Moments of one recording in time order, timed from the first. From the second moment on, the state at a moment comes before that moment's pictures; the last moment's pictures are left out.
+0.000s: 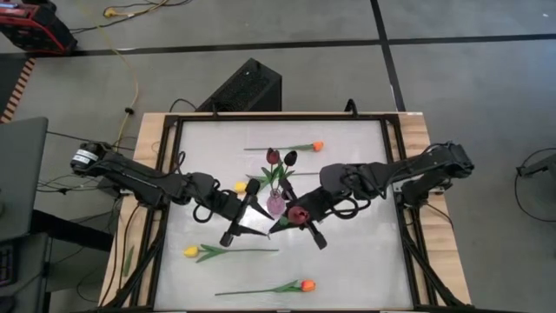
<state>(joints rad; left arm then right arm) -0.24 1.31 0.82 0.54 0.18 0.13 0.25 1.56 1.47 -0.01 -0.27 -0.19</state>
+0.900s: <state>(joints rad) -0.15 1.31 0.82 0.58 0.21 0.04 0.16 1.56 1.47 -0.04 -0.26 -0.13</state>
